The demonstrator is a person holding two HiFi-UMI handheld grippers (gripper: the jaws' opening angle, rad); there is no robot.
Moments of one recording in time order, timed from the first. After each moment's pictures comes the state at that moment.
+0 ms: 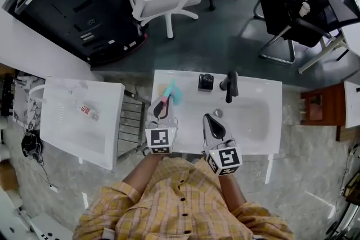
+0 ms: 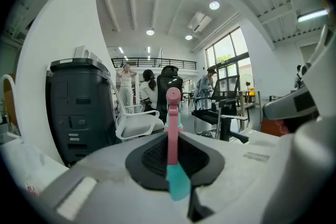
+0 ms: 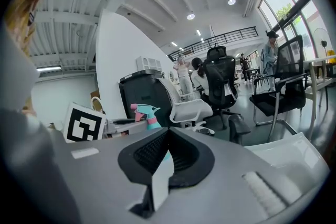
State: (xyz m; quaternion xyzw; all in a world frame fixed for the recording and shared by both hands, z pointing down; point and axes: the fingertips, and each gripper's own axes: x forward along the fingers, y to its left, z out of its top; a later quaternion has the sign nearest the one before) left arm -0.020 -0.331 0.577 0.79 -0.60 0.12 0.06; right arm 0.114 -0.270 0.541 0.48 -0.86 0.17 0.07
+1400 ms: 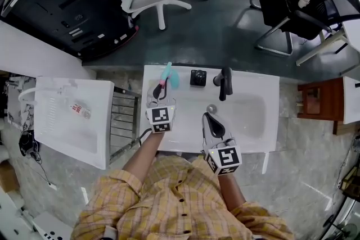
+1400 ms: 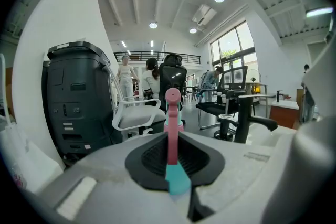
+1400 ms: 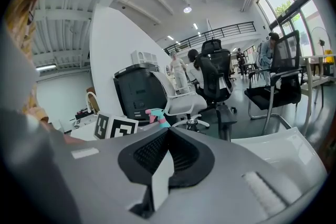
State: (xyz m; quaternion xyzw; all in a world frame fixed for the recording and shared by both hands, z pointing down) left arm -0.006 -0.398 0.656 0.77 -0.61 0.14 0.09; right arm 0.141 -0.277 0.569 0.49 -0.85 0.20 0.10
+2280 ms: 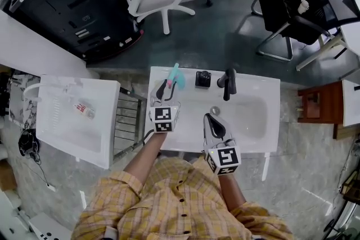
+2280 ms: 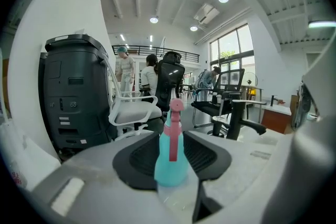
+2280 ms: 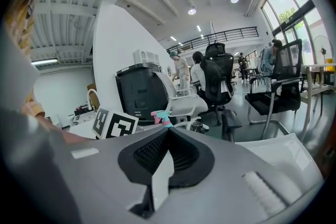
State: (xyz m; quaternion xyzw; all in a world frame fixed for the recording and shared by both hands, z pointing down) left arm -0.005 -0.387 0.648 0.79 -0.59 0.13 0.13; right arm 0.127 -0.267 0.559 0.49 -0.85 0.18 0.11
